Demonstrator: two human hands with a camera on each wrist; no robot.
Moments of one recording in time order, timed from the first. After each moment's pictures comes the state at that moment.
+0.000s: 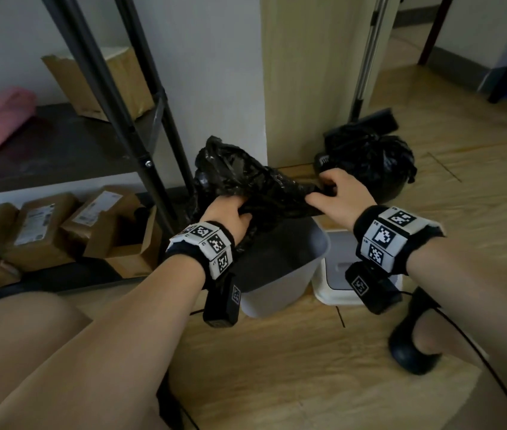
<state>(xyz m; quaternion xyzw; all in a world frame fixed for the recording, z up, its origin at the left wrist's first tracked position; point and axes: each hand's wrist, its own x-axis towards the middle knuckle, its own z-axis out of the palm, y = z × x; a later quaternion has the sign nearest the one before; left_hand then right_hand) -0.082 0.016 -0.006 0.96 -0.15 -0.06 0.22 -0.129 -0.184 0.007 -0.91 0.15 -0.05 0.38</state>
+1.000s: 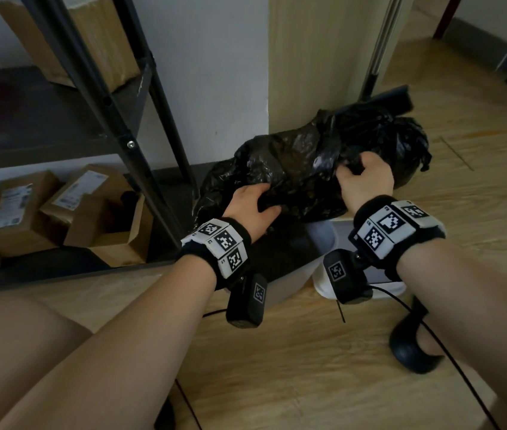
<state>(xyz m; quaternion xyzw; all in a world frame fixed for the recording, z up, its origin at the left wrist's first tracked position) -0.060 -0.011 -0.048 0.90 -0.13 -0.16 0.37 -0.097 -0.189 -0.016 -0.84 0.28 -0.20 0.43</state>
